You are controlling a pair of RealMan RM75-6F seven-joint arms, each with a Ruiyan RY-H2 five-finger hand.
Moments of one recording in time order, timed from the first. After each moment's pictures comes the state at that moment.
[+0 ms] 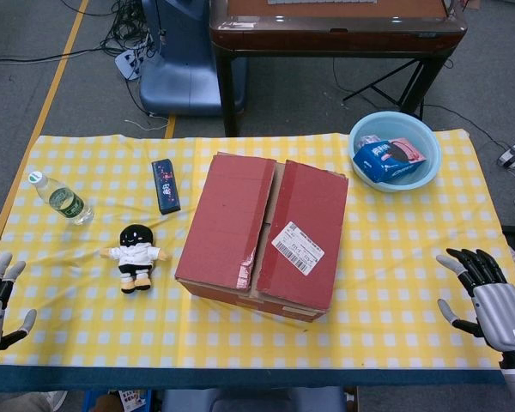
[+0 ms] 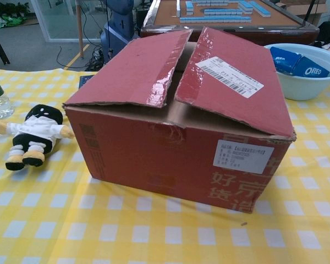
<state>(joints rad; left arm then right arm) -0.03 -1.03 -0.04 -1.79 1.46 1.53 0.17 0.06 -0.99 0.00 -1.72 -1.62 1.50 0.12</state>
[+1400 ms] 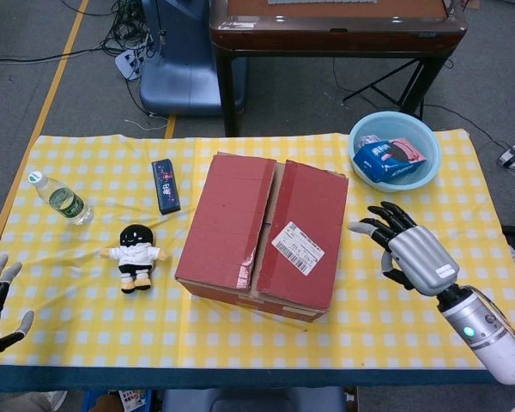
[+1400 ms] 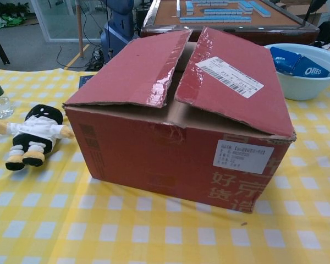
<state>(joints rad) -0.02 -1.02 -0.04 -1.80 1.47 1.55 0.16 0.45 -0.81 0.17 -1.97 -1.61 1.10 0.14</state>
